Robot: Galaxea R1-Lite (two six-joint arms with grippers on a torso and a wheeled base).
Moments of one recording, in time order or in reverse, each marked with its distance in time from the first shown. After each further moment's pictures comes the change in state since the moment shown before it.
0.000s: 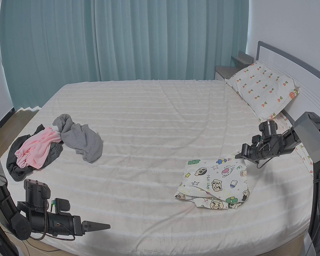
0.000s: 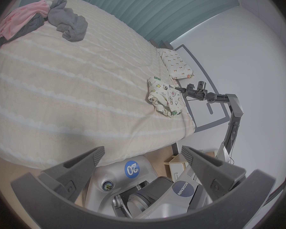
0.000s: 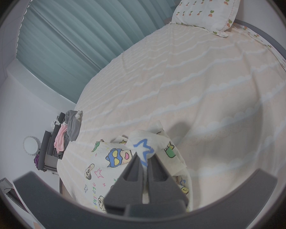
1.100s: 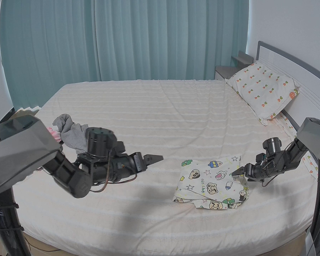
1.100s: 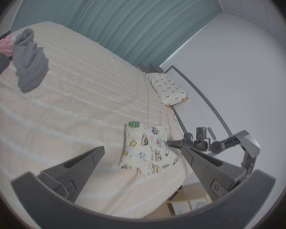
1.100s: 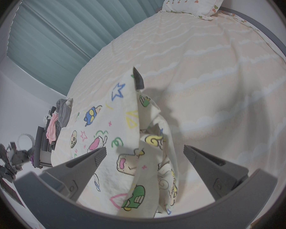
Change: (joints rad) left arm -0.368 0.314 -0.958 0.208 0.414 -0.301; right arm -0.006 -0.071 0.380 -0.165 -0.044 -0.041
